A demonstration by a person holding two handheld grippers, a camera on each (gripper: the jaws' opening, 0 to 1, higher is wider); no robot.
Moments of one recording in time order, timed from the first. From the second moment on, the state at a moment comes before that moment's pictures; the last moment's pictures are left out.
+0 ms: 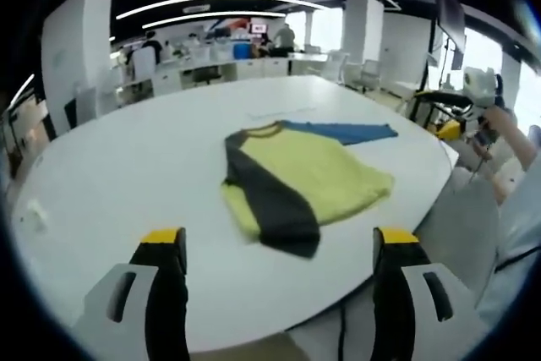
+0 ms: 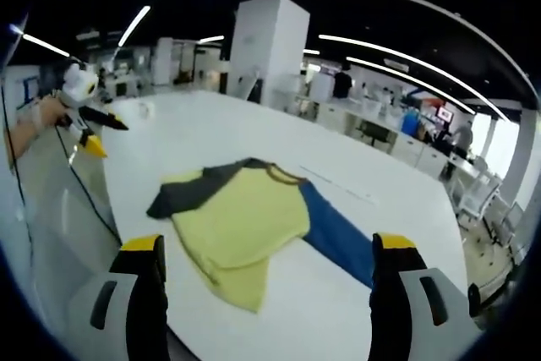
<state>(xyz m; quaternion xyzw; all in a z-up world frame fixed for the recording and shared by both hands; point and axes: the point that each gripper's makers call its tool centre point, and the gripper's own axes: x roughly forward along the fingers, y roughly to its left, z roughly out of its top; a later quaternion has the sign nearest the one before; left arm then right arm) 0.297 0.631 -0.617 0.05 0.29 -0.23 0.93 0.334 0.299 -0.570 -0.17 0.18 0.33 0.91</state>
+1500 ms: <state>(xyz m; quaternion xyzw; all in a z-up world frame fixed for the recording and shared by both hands) 0.337 0.624 -0.708 0.00 0.36 -0.25 0.90 0.315 0.292 -0.569 -0.15 0.19 0.30 0.92</state>
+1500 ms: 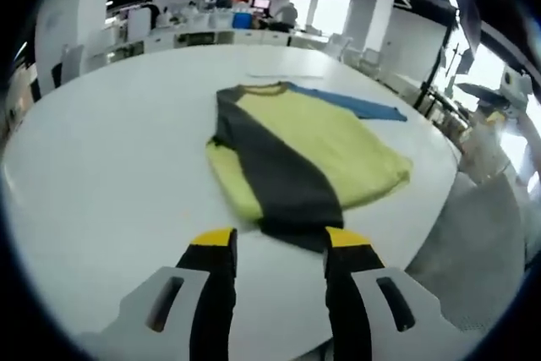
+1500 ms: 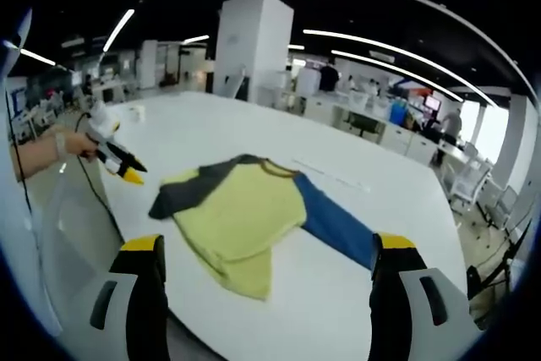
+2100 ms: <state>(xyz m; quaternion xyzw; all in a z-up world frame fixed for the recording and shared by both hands) 0.346 0.626 -0.736 0.00 0.38 -0.26 0.89 0.313 0.299 -0.571 -0.14 0.20 0.29 0.93</state>
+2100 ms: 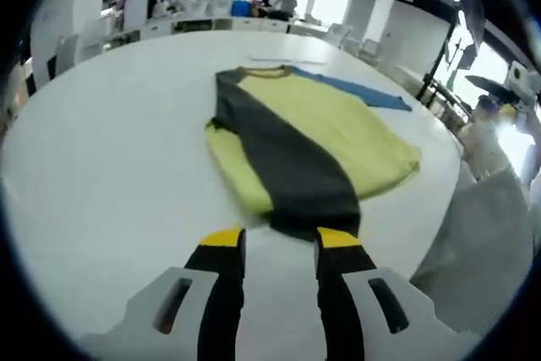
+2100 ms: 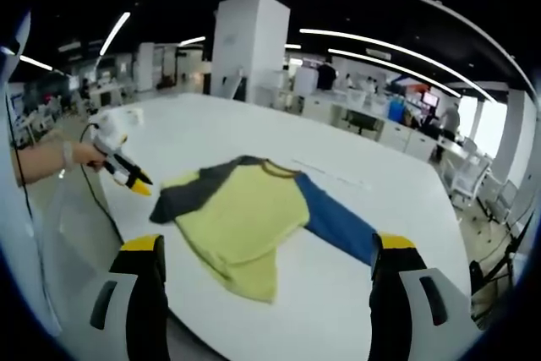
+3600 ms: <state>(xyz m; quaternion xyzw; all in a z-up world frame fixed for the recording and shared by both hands) 0.361 0.615 -0.760 0.12 0.38 -0.34 0.85 0.299 0.313 -0.564 -0.14 0.19 0.24 0.94</state>
